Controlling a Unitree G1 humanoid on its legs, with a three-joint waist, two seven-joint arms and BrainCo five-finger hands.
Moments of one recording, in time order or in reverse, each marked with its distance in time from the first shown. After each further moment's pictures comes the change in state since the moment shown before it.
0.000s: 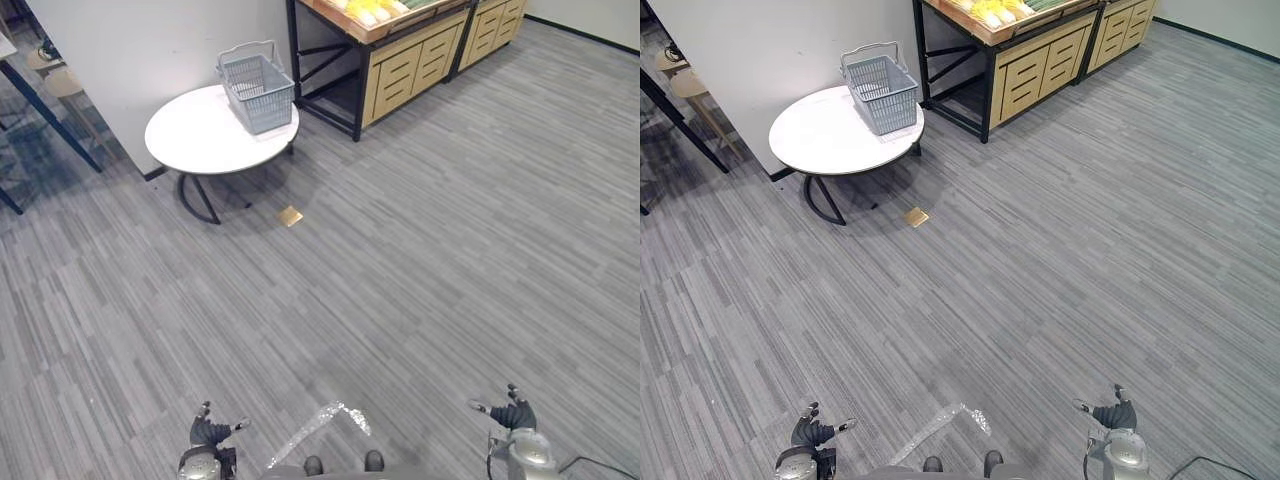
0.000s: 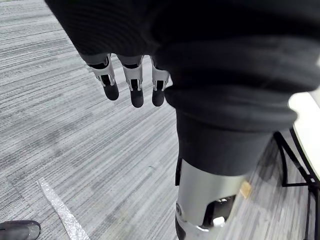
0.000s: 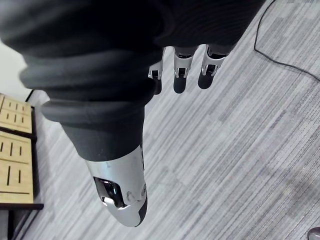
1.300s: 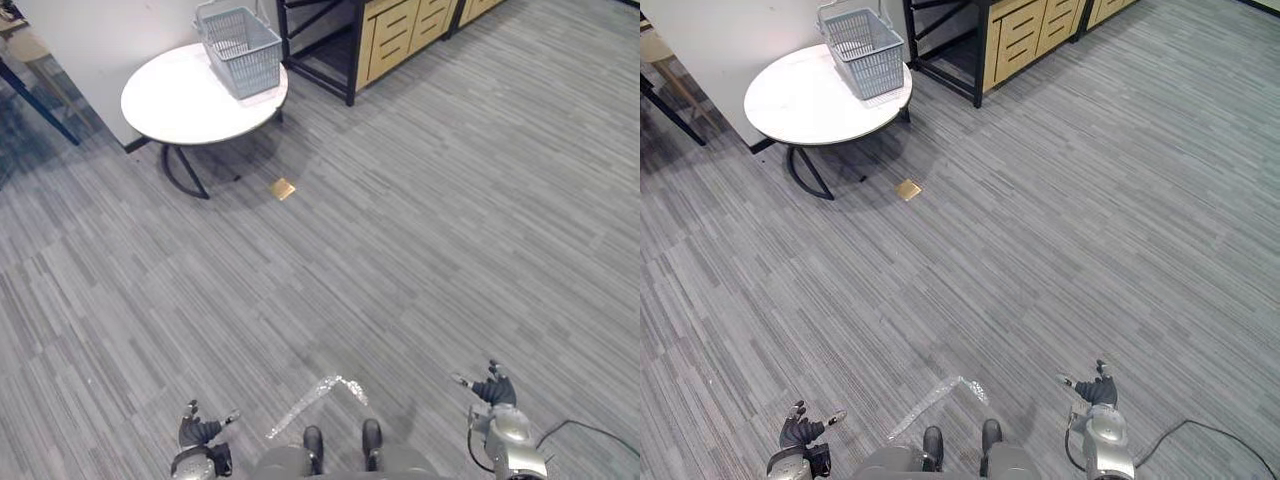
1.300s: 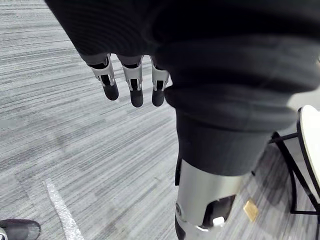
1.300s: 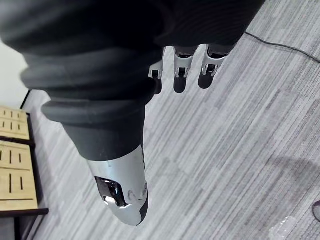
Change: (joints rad) left arm 0.070 -0.040 0.069 -0.162 -0.092 -0.009 0.022; right arm -0.045 0.065 0.084 -0.106 0.051 0.003 -0.030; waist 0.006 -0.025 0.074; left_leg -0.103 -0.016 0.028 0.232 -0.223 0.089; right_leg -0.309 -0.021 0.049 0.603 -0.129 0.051
